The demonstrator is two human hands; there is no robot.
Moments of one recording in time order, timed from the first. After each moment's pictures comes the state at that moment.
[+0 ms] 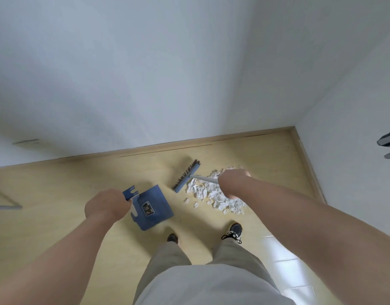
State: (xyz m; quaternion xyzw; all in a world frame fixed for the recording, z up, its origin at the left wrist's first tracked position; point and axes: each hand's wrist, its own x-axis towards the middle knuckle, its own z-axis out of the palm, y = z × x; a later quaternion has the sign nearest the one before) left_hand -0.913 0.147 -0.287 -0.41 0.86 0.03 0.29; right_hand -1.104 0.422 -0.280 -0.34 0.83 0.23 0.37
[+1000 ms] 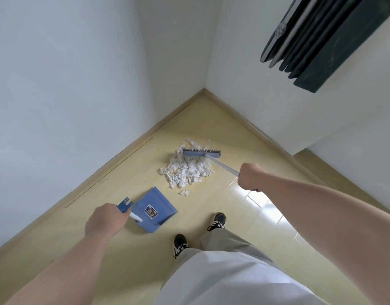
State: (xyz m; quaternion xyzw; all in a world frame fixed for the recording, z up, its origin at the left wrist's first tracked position) left_hand -0.884 0.058 -0.352 -0.19 0.92 0.16 0.31; right_hand -0.888 0.451 -0.263 0.26 0.88 -0.06 0.39
